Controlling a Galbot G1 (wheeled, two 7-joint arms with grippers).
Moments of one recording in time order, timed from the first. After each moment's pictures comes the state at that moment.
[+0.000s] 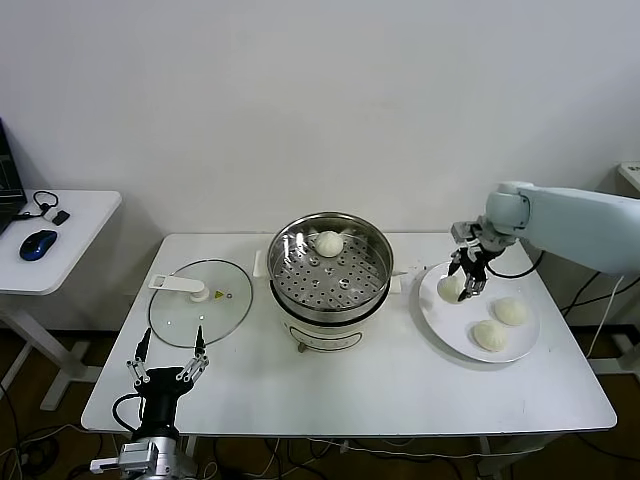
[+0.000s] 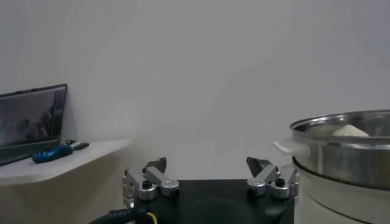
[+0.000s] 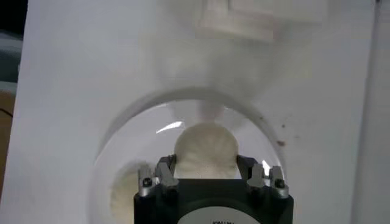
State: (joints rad) left arm 1.70 -1.61 -0.65 -2.06 0.09 -0.18 -0.01; right arm 0.70 0.89 -1.79 1.09 0.57 -0.09 -0.97
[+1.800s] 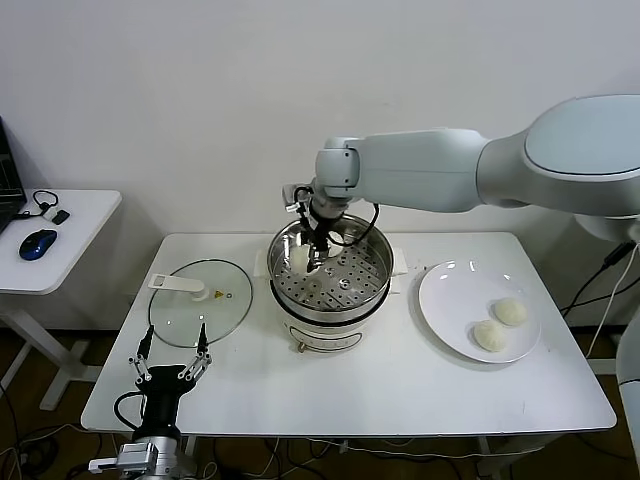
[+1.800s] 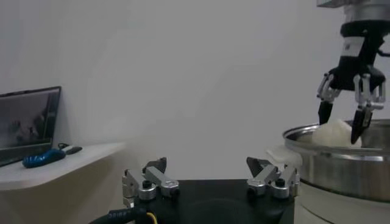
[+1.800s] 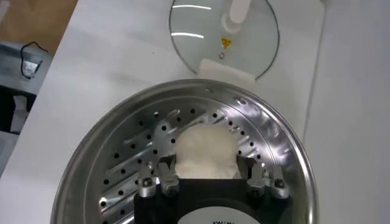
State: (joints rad) left arm 1.70 -1.61 -0.65 -2.07 0.07 -0.17 0.01; right arm 0.76 1.45 -1.77 1.07 0.97 -0.31 -0.81
